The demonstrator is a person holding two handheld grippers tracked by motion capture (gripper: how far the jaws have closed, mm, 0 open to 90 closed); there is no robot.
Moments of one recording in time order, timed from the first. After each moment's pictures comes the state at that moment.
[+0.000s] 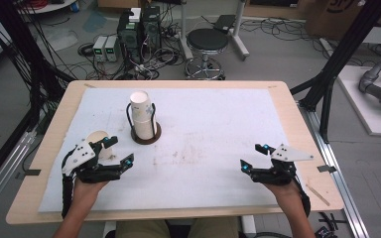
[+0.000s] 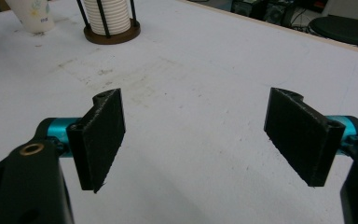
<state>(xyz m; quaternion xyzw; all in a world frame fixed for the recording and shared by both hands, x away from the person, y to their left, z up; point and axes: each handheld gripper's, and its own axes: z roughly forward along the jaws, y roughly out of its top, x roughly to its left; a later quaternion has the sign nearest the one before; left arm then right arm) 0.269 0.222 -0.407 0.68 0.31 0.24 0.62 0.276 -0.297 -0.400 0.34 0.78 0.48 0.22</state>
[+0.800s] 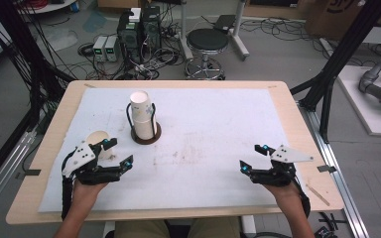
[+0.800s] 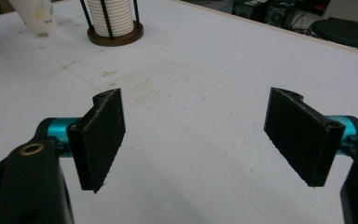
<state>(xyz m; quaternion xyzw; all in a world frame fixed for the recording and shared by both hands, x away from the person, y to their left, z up) 0.268 0.224 -0.411 0.69 0.31 0.24 0.61 0.274 -0.295 -0.399 0.34 0.77 0.49 0.22</state>
